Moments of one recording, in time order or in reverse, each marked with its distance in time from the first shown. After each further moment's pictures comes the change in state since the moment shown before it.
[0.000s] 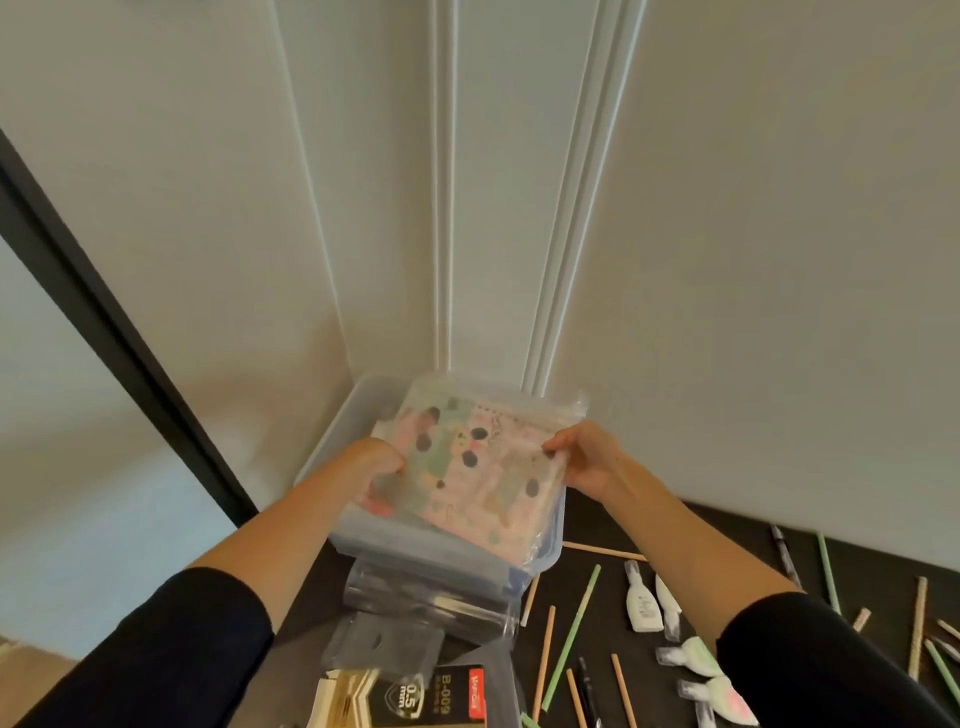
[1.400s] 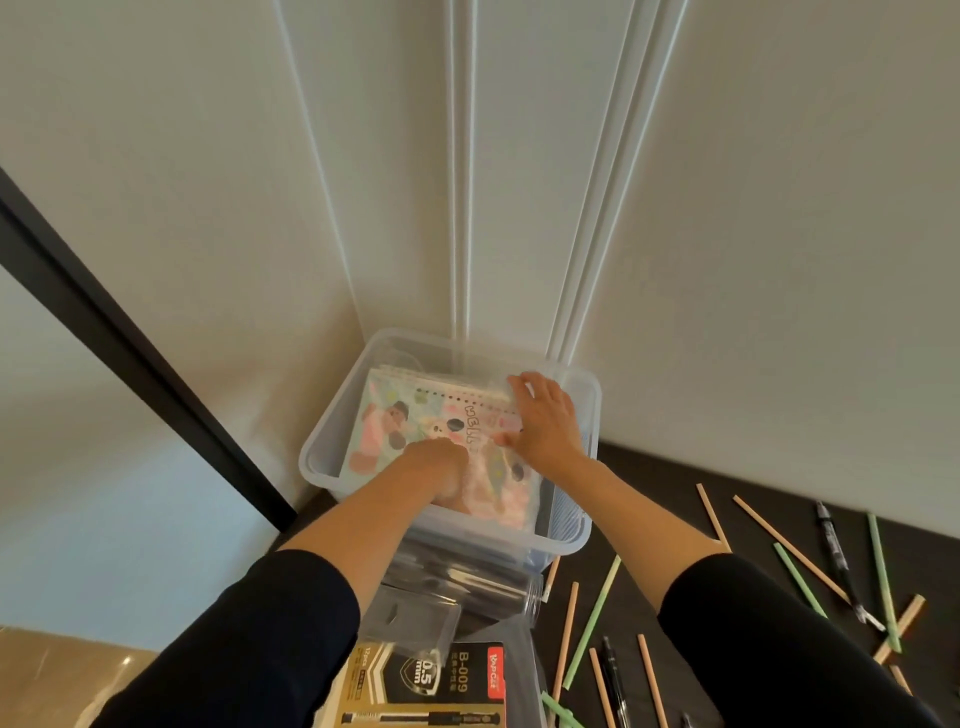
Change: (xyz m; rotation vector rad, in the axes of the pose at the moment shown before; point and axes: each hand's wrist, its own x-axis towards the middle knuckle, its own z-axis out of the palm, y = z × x) left_hand 0.041 -0.007 0.053 1.159 -0.038 0.484; right_hand 0.075 0.056 0.025 -1.585 0.125 -0.777
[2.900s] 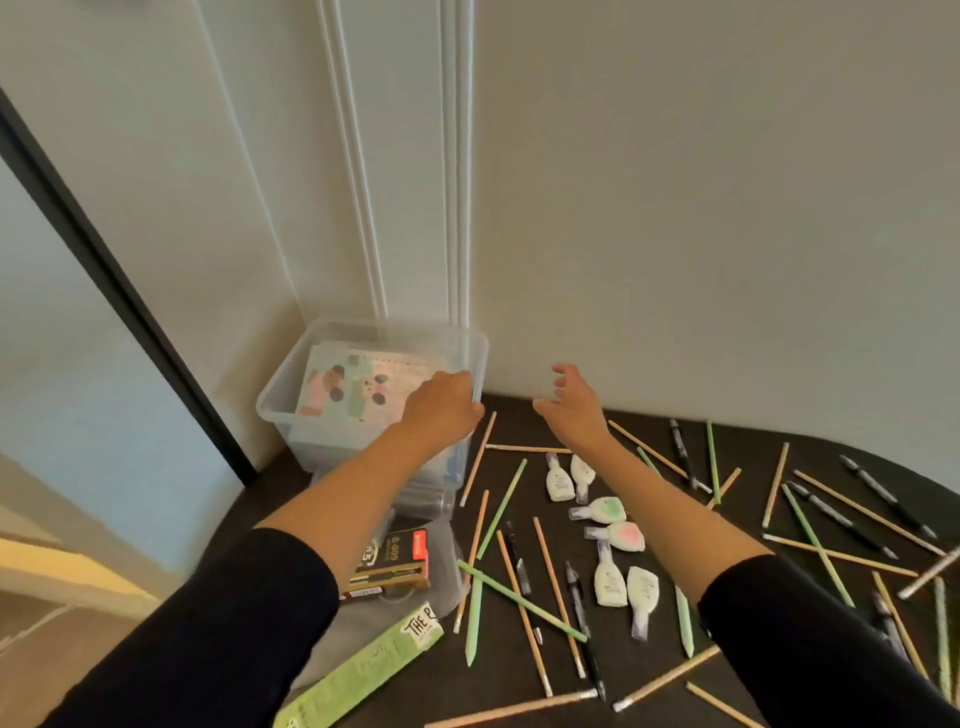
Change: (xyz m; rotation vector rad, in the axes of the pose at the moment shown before) left_hand -0.113 0.126 0.005 -0.328 0.652 0.066; right_hand -0.170 0.057 -0.085 0.597 0.253 0.388
